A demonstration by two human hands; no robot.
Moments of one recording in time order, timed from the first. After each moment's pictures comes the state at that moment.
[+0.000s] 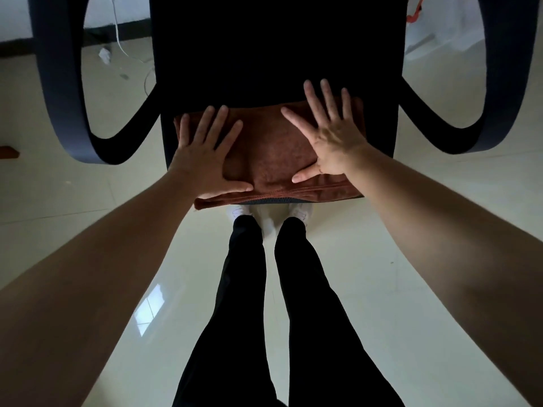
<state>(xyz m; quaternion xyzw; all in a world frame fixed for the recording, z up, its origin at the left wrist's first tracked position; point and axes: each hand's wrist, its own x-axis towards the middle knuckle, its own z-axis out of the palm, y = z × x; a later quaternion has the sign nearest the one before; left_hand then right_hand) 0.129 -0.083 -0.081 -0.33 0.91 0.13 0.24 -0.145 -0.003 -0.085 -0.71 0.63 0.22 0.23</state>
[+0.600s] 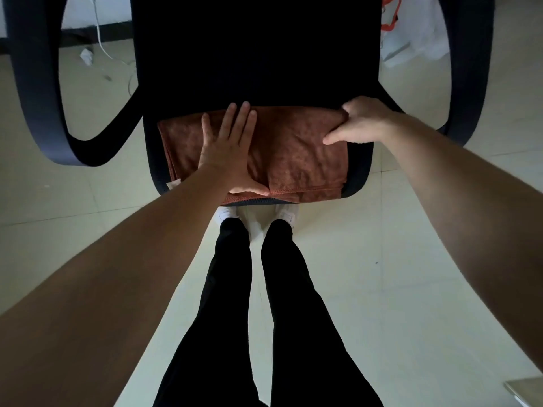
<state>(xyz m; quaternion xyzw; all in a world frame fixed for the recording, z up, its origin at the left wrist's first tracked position) 0.054 -0.059 -0.082 -0.35 0.89 0.13 0.27 -0.219 -0.016 -0.034 -0.42 0.76 0.14 0.47</state>
